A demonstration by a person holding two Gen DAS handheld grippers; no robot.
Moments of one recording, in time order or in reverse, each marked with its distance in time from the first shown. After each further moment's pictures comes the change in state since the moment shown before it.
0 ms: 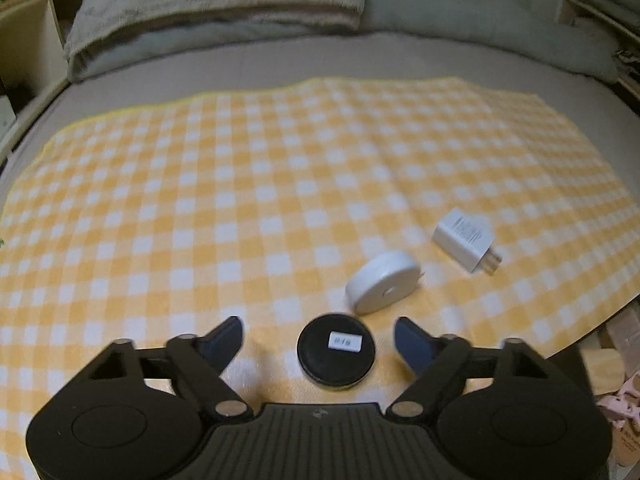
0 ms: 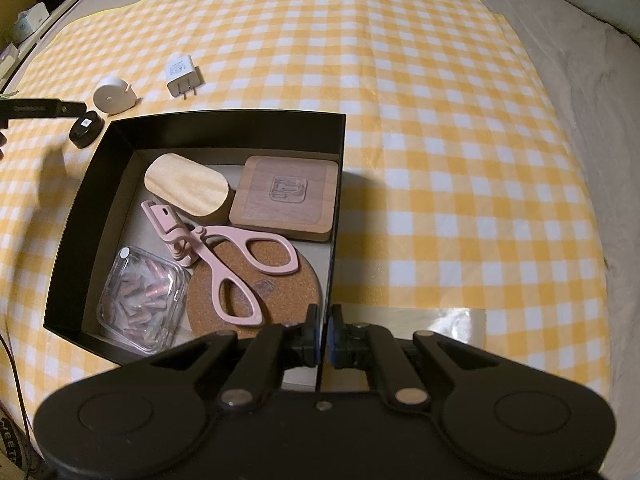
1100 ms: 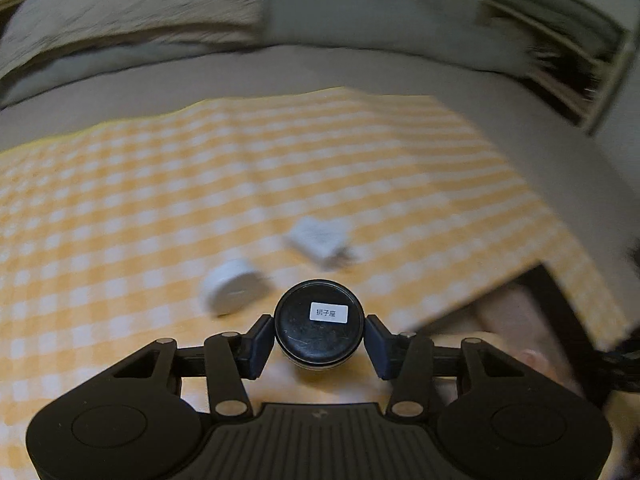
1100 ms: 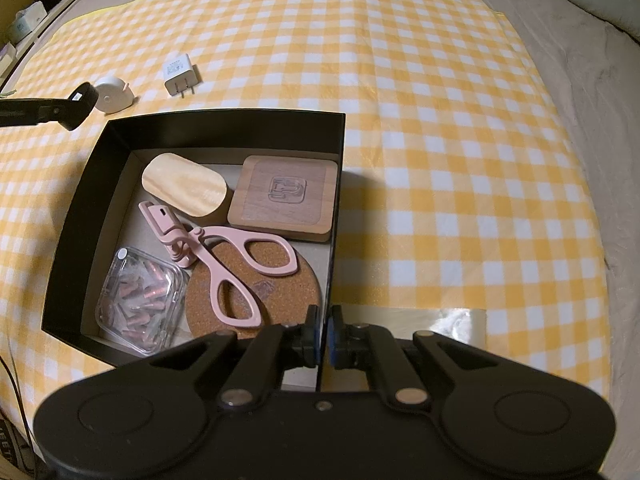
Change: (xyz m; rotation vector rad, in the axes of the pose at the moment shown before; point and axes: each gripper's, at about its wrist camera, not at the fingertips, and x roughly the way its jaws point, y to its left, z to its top) left arm -0.031 -0.048 -0.001 0.095 -0.032 -0.280; right arm -0.001 0.000 0.000 -0.001 -0.003 0.004
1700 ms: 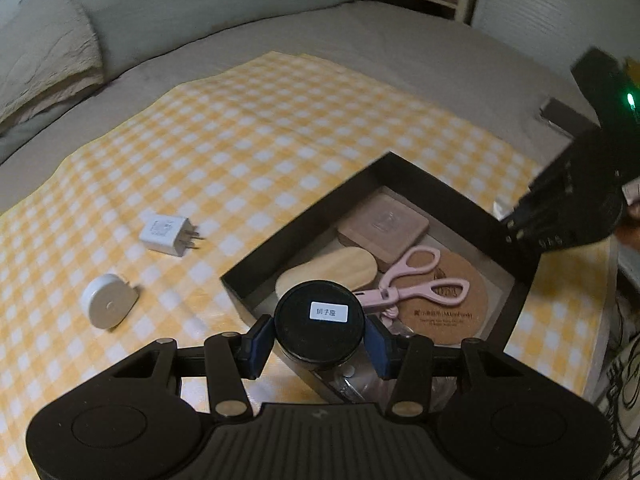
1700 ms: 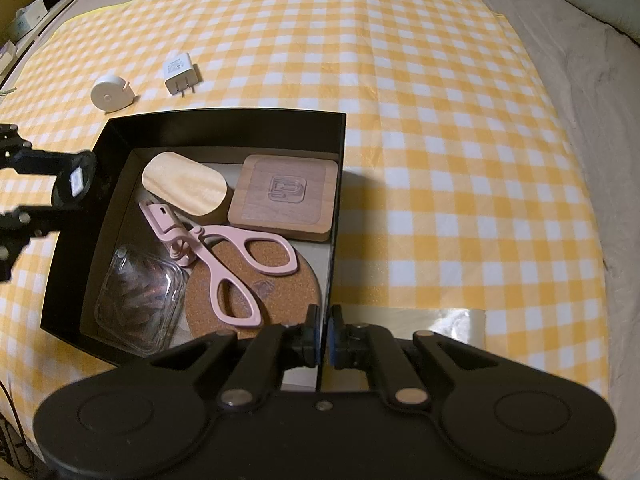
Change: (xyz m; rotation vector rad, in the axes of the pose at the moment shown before) left arm -0.013 -0.103 -0.046 0.413 0.083 -0.129; right arm 0.001 0.001 0.001 -0.004 0.000 -0.002
